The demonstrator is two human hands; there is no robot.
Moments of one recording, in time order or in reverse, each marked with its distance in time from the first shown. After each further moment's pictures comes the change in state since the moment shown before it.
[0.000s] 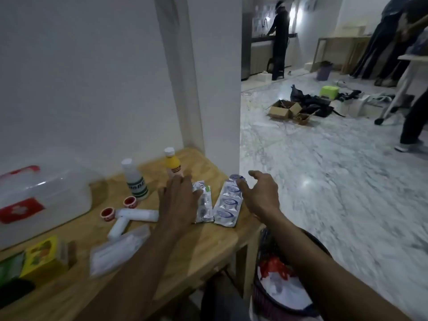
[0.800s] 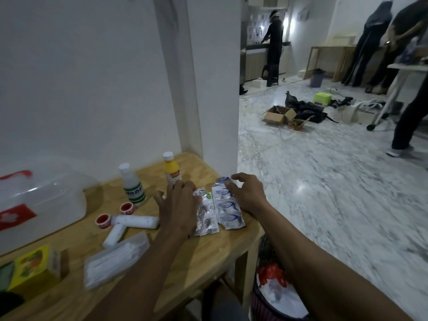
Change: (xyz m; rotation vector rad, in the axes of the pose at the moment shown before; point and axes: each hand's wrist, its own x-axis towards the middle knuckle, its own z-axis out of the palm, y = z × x) left_hand 0.001 -0.001 0.011 0.010 0.127 0.019; right_hand 0.029 -0.007 0.022 -0.044 -0.148 0.000
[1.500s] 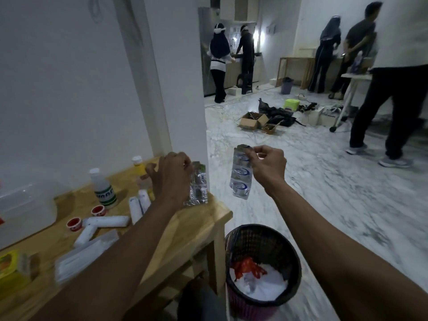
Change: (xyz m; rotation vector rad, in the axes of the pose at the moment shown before) left_hand 0.011 0.083 -0.047 -0.187 0.214 0.090; right_hand -0.032 0.001 -0.138 0.309 0.467 -0.083
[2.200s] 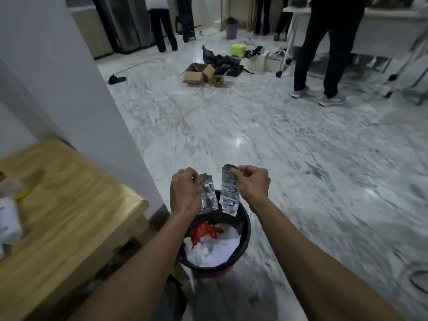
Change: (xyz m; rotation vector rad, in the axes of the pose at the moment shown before) left_hand -0.084 0.120 0.205 -0.359 -0.425 -0.065; right_hand -0.002 0.206 -0.088 -0.020 0.137 0.454
